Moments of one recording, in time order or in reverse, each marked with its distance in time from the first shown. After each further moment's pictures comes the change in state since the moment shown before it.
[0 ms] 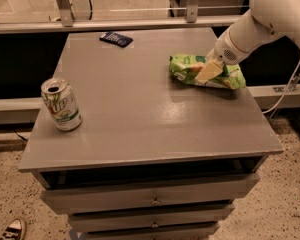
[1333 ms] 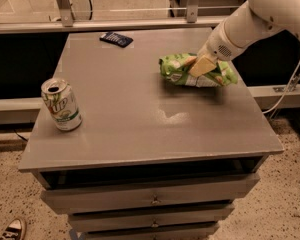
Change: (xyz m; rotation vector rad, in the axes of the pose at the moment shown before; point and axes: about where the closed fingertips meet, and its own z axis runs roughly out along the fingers) arm -0.035 0.022 -0.019 -0.005 -0.064 -0.066
